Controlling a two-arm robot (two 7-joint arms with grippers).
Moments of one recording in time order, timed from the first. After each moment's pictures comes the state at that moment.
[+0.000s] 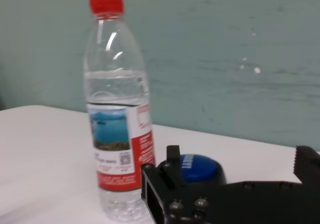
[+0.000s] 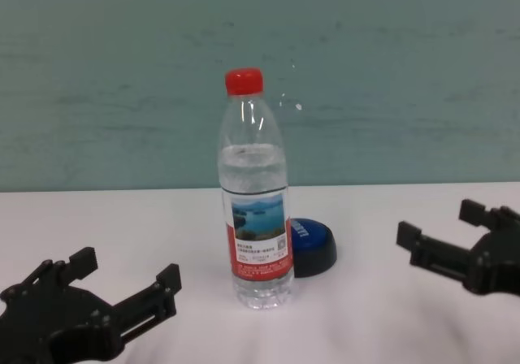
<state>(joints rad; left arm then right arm) 0.27 0.27 0.13 -1.72 0.01 -0.24 -0.23 -0.03 0.33 -0.21 -1.60 0.32 -0.16 0.36</state>
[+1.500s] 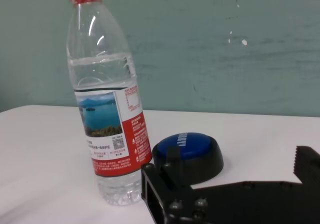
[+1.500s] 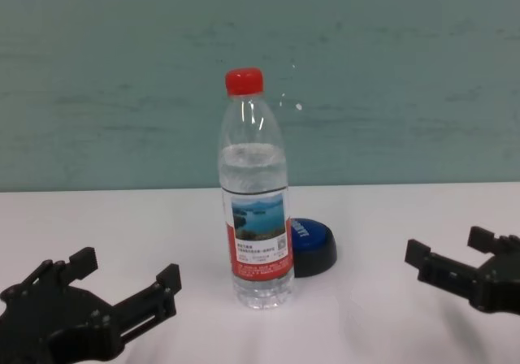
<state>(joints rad) 0.27 0.27 0.13 -1.72 0.01 -0.24 -0.23 -0.06 0.32 -0.21 -1.59 0.39 -0.12 0.35</state>
